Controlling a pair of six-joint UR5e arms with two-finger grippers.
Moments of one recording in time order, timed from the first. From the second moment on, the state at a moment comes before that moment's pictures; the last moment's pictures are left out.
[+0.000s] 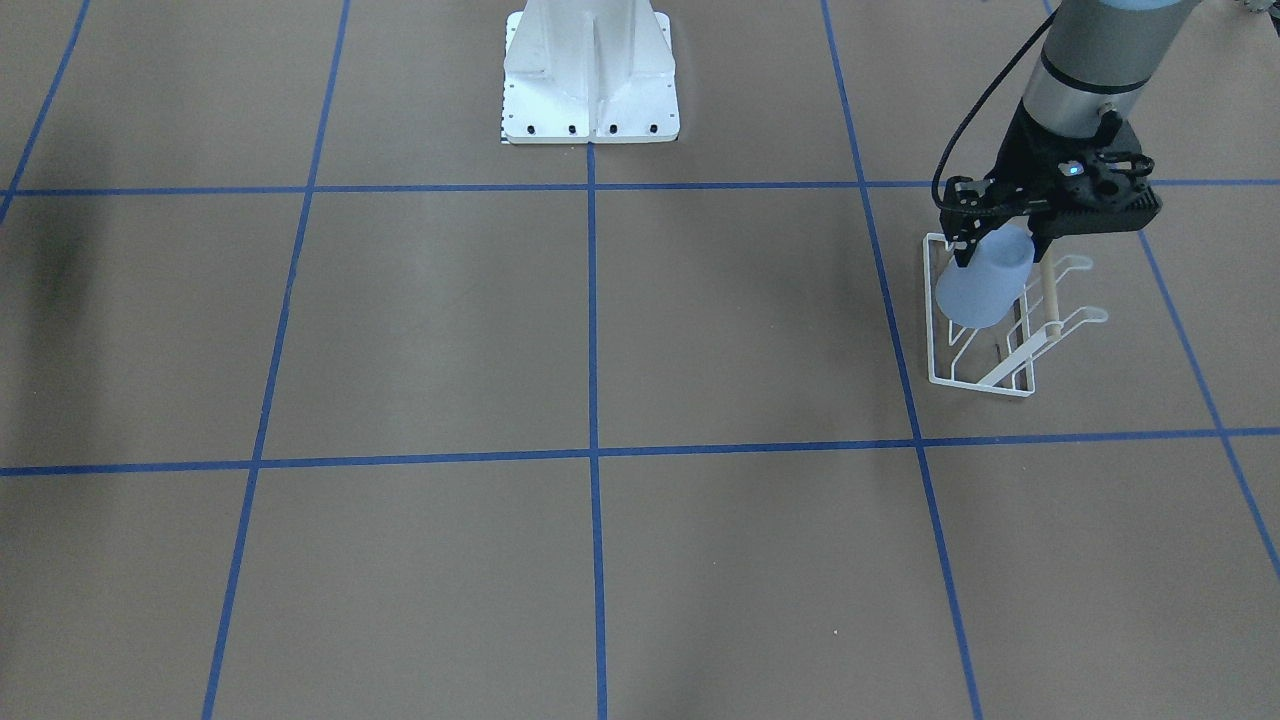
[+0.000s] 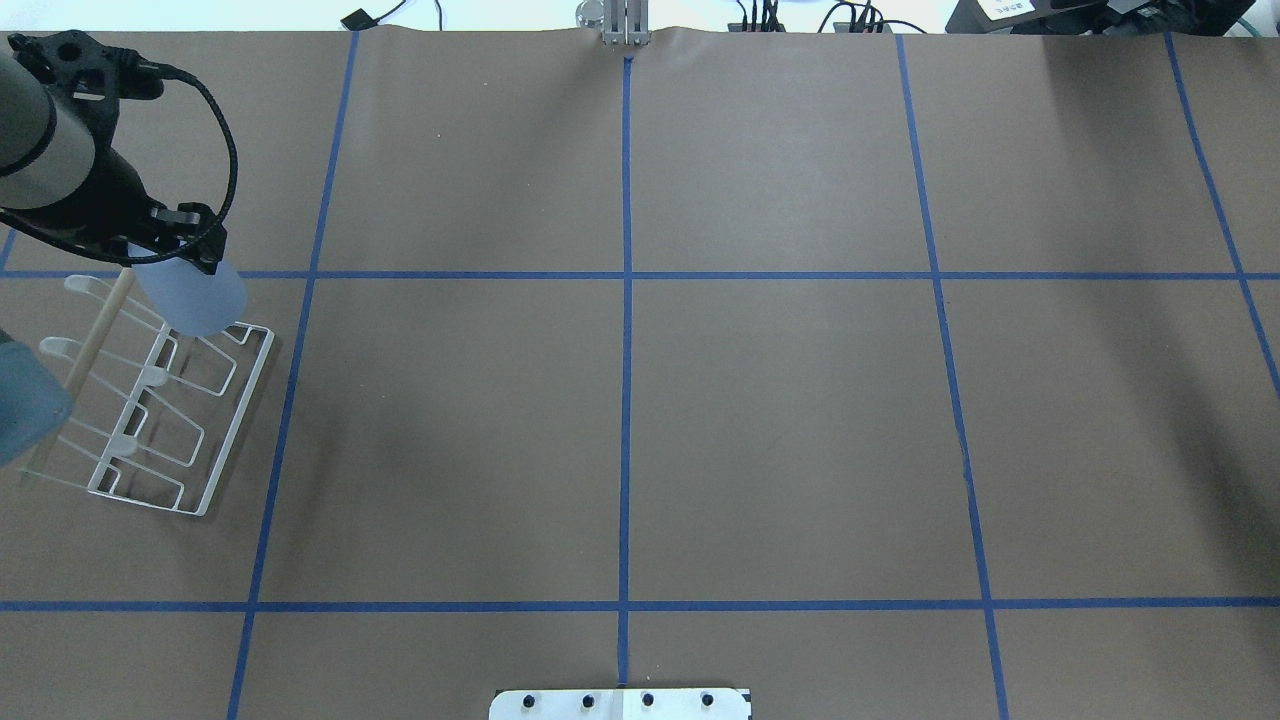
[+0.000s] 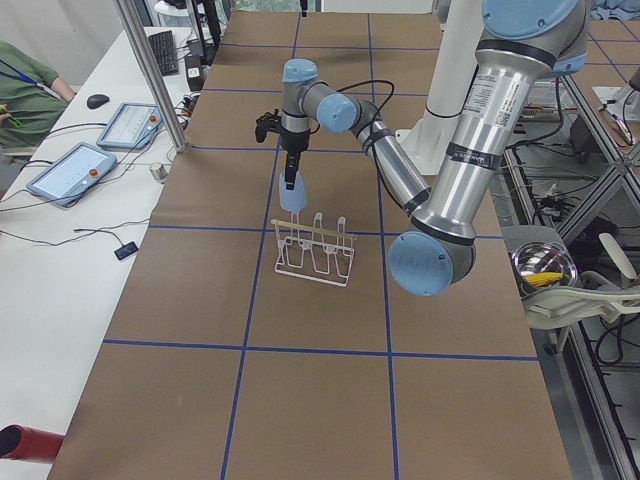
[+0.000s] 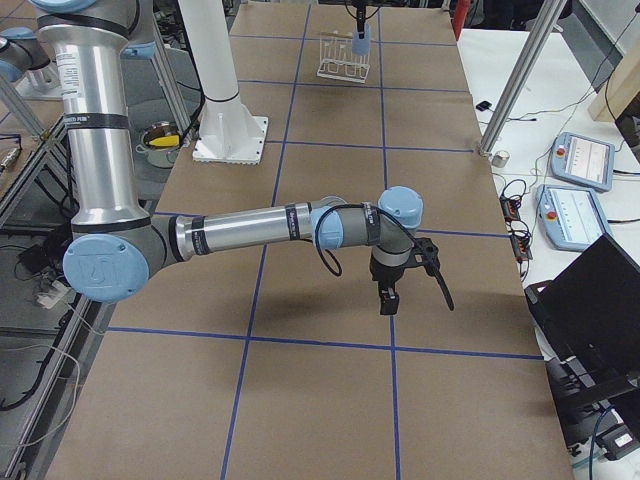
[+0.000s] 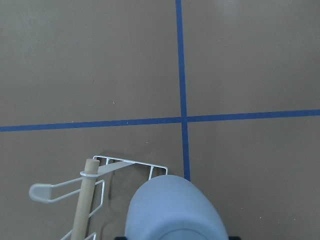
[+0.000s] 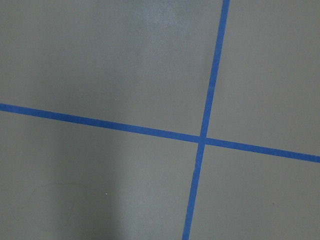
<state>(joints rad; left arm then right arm) -0.94 -1.90 -2.10 -1.25 -2.01 -0.76 1.44 -1.49 1.67 -1.61 2.24 0.03</state>
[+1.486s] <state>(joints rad) -0.94 -1.87 -2.01 -1.26 -2.07 -0.70 1.43 -1.50 1.67 -1.60 2.25 0.03</state>
